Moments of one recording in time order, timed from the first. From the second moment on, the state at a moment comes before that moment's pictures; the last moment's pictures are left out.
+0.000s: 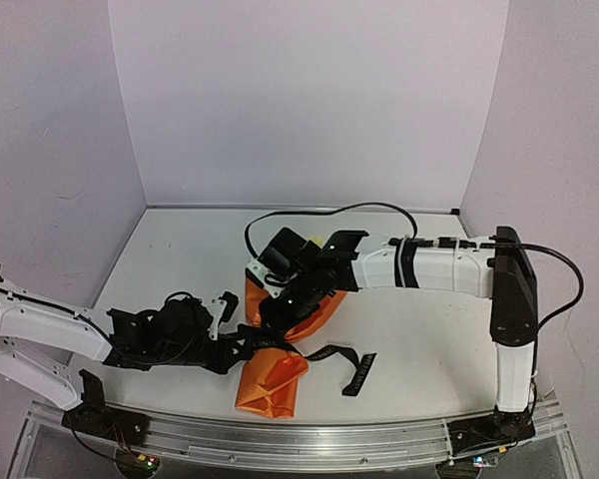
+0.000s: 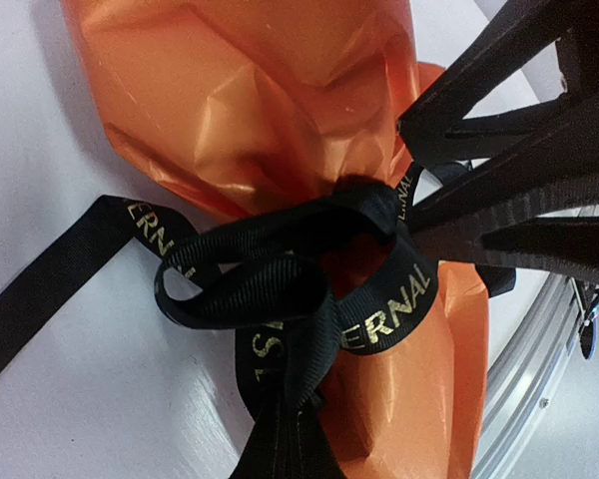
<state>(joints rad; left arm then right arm) -1.12 1.24 0.48 0.04 -0.08 -0.71 1.11 2.04 1.71 -0.72 -0.06 0.33</state>
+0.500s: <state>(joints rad) -1.12 1.29 0.48 0.06 -0.01 -0.71 1.12 2.11 1.76 -0.80 -0.03 0.35</state>
